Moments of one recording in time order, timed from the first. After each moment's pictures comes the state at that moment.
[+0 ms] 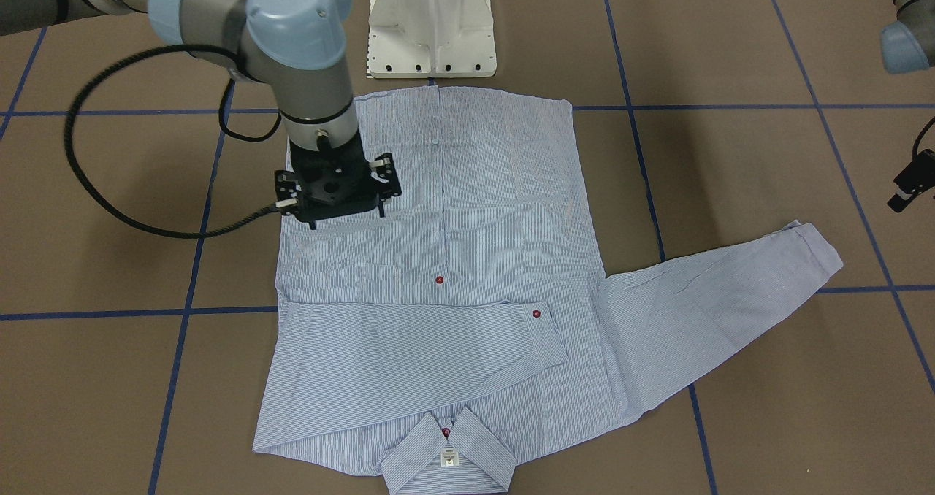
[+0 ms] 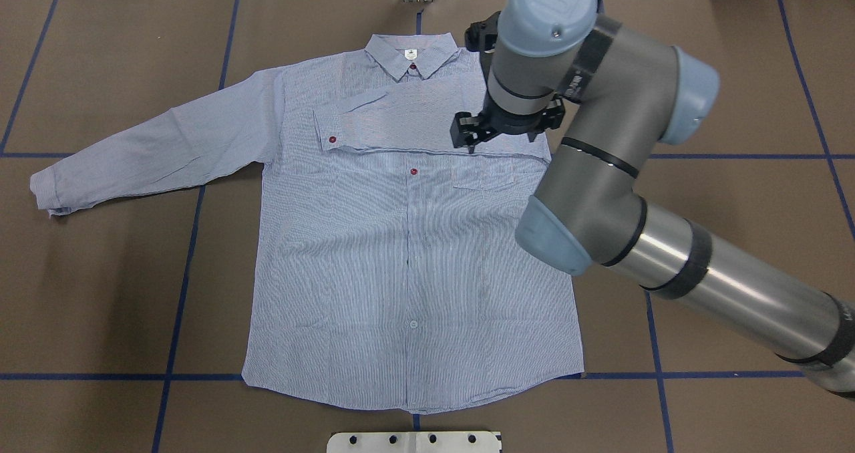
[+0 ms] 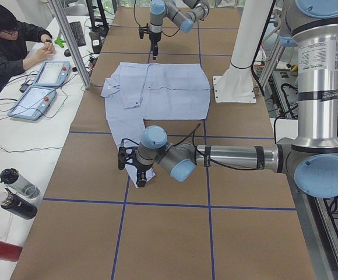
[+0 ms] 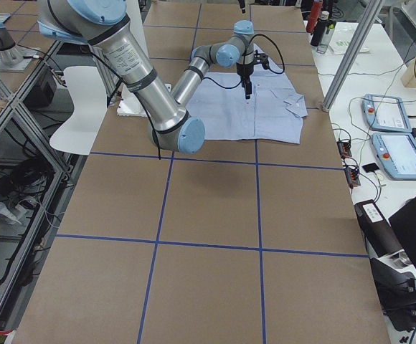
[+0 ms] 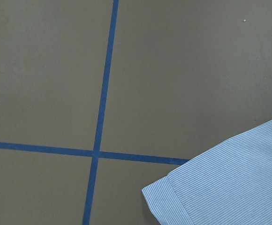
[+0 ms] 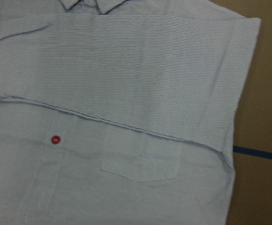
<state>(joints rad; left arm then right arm) -1.30 -1.47 -1.58 -2.34 -2.21 -0.82 0.72 -0.84 1.78 -1.84 1.92 0.83</state>
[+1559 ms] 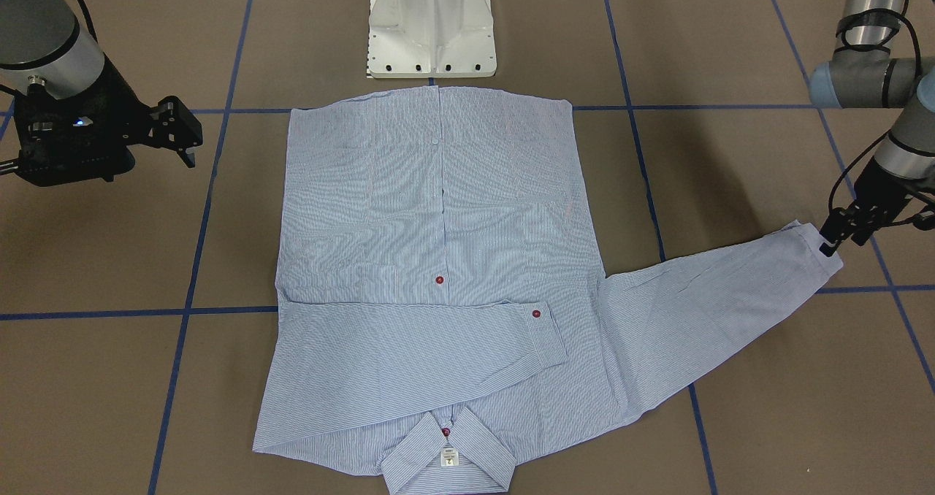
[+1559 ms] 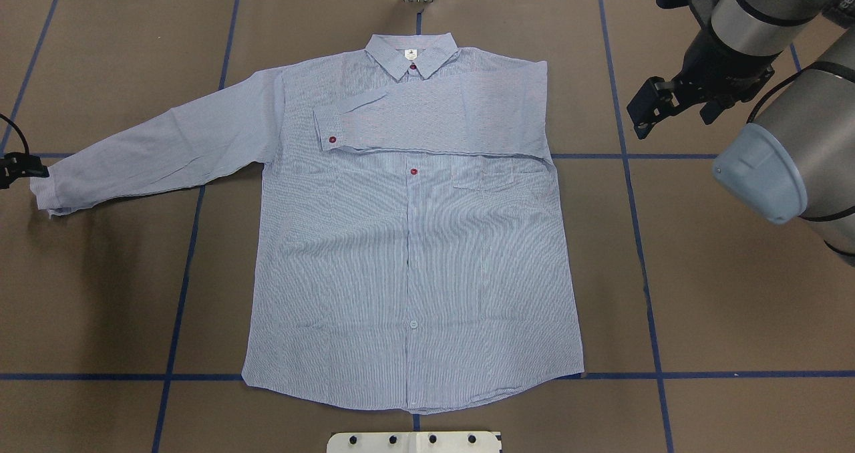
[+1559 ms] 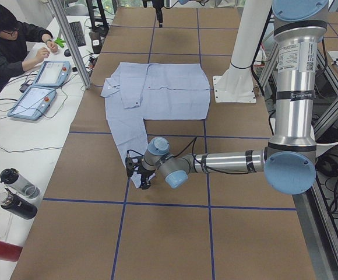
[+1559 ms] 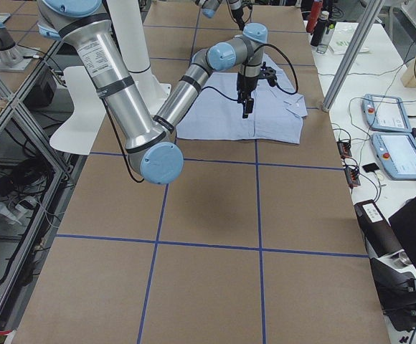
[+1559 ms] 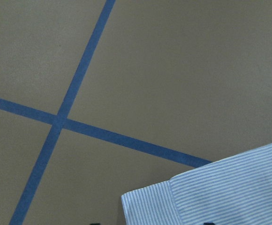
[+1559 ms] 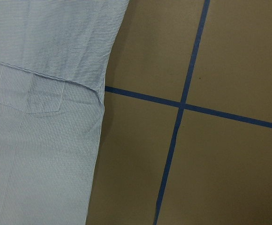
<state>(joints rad) -1.05 -1.54 -1.39 -2.53 -1.96 -1.11 1.00 -1.07 2.02 -2.09 2.17 0.49</state>
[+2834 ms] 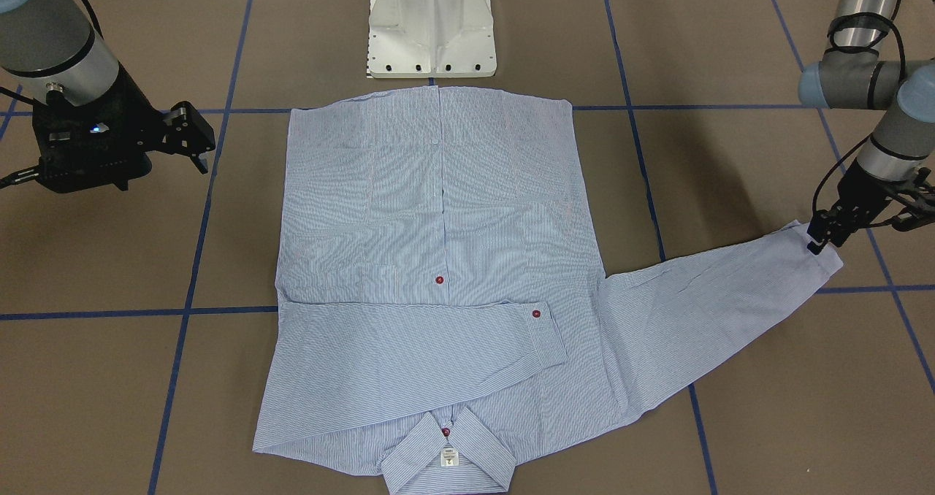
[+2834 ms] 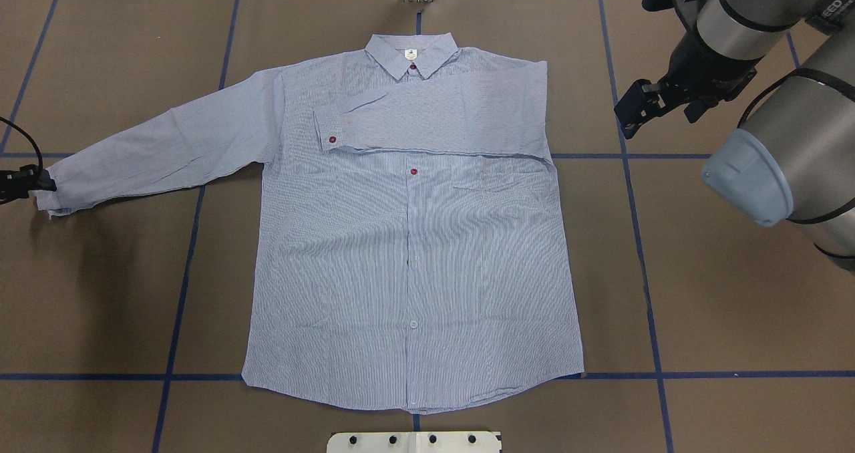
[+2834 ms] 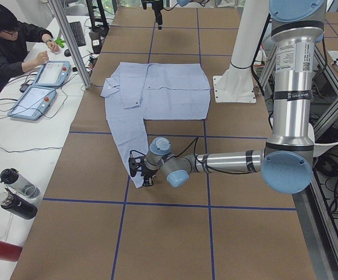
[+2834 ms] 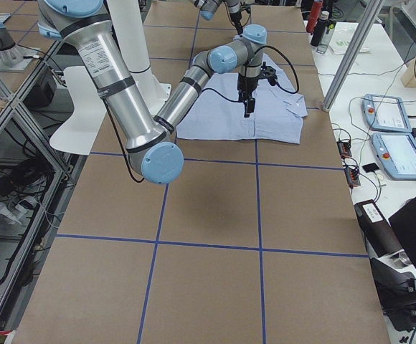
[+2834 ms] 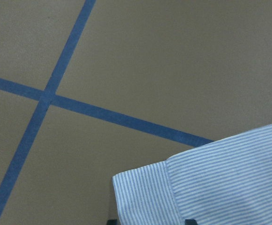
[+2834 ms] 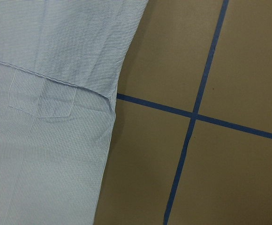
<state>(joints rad) -1.01 -1.54 -1.39 -2.53 -1.95 -1.14 0.98 -1.07 2.00 -2.02 2.17 0.49</state>
